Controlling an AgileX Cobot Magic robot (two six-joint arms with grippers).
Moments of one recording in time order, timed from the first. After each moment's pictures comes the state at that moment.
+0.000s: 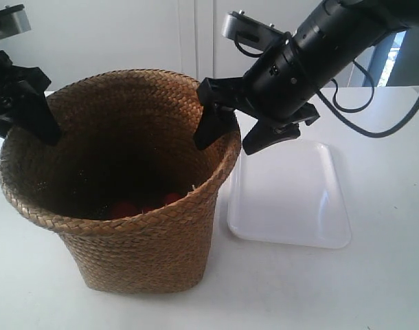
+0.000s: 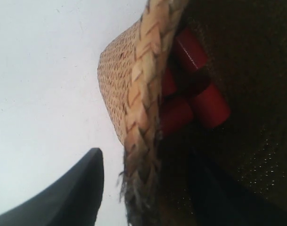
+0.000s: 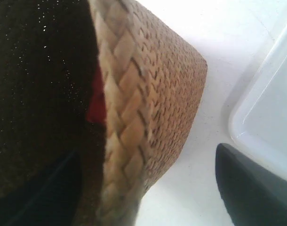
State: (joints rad) left arm -0.01 1.52 -1.39 -0.42 1.32 0.28; right arm 0.28 1.68 -1.43 0.55 1.06 -0.16
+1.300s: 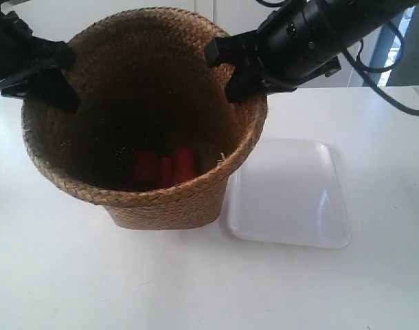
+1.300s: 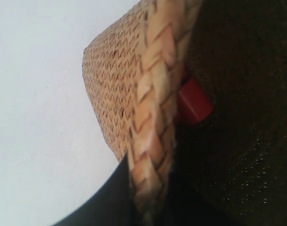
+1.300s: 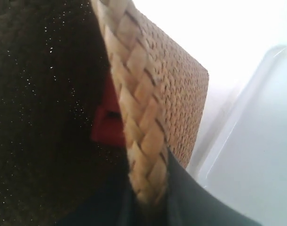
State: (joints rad) left arm -0.12 1.46 -1.39 -0.45 1.11 0.27; right arm 0.31 1.53 -1.41 0.40 0.87 -0.11
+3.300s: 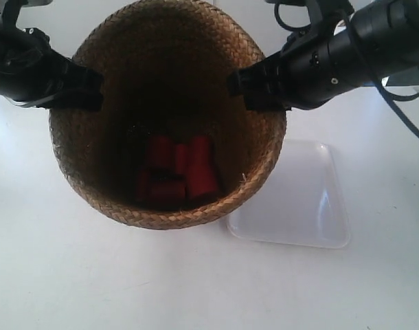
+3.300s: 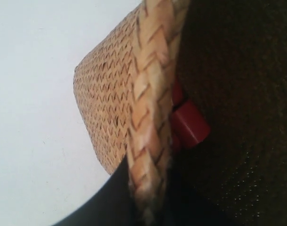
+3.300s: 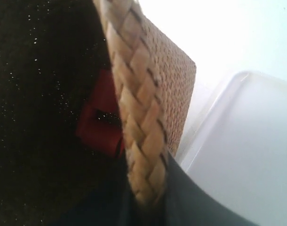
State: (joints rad) left arm -0.24 1.32 -1.14 -0.44 0.71 0.32; right arm 0.31 1.41 -1.16 0.38 0.60 -0.20
